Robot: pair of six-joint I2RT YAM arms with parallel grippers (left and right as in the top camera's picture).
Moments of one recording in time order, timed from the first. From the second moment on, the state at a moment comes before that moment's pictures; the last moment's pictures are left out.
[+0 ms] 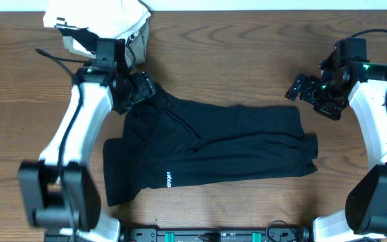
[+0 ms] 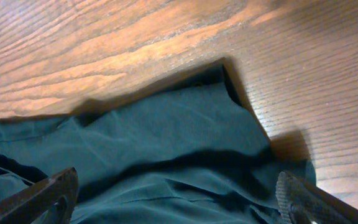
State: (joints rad) left arm -0.06 1.75 1.32 -0.82 0.24 -0.57; right arm -0.09 1.69 1.37 -1.03 -0.24 0.35
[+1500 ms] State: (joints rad) left arm -0.02 2.01 1.34 -0.56 0.30 -0.83; right arm 0.02 1.69 1.37 -1.03 -0.12 0.41
